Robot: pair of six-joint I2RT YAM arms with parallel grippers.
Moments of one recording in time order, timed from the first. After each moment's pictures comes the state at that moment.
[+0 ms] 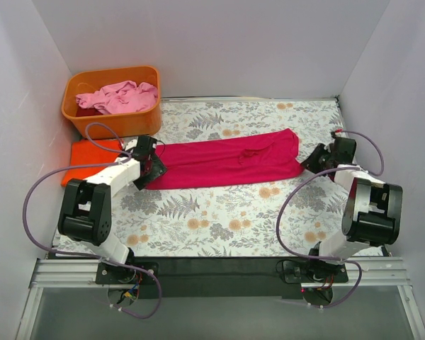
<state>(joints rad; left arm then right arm) -0.23 1.61 0.95 -0.46 -0.27 -0.84 -0.21 1.57 0.78 -0.01 -0.33 0.39</state>
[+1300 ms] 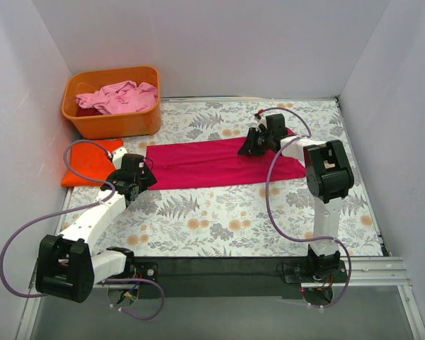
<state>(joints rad) -0.23 1.16 0.66 -0.37 -0.37 -0.67 0.28 2.09 1.33 0.00 -0.52 0.41</state>
